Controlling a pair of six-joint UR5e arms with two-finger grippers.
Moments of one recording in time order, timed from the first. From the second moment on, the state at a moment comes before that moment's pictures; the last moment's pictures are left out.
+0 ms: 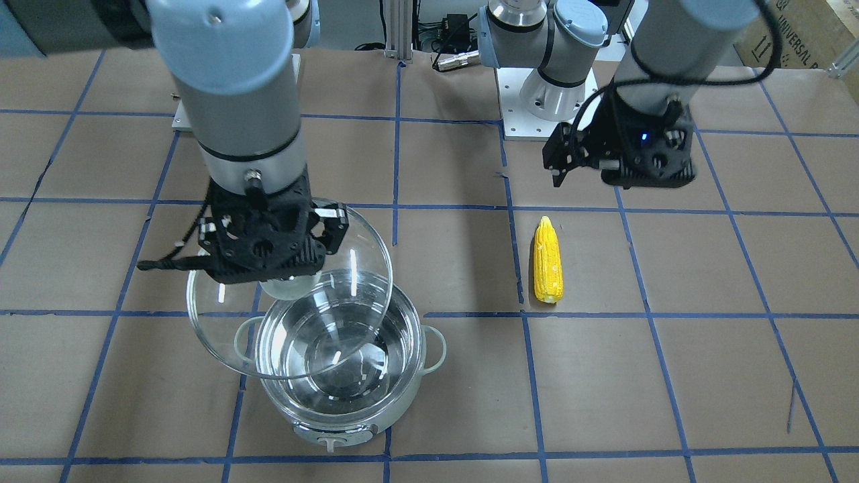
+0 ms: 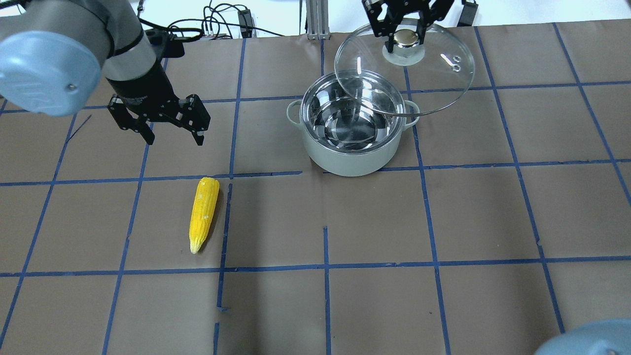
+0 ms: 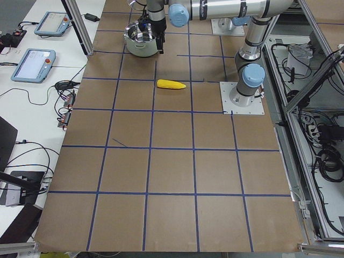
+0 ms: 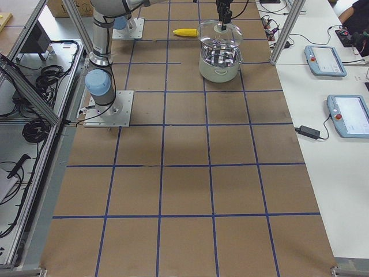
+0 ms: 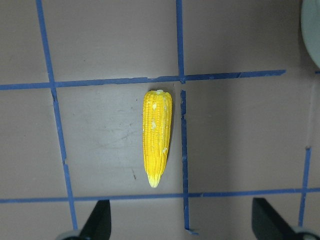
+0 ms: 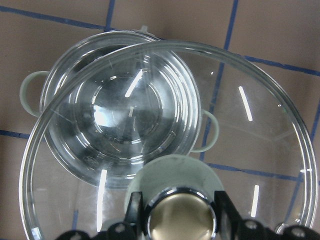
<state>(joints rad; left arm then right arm) -1.55 -1.69 -1.65 -1.50 1.60 0.09 1.71 -1.25 1.03 -1.38 -1.64 -0.05</state>
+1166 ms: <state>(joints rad) -1.47 -1.86 -2.06 -0.94 1.55 0.26 1.54 -1.36 1.02 -1.21 -1.61 -0.14</state>
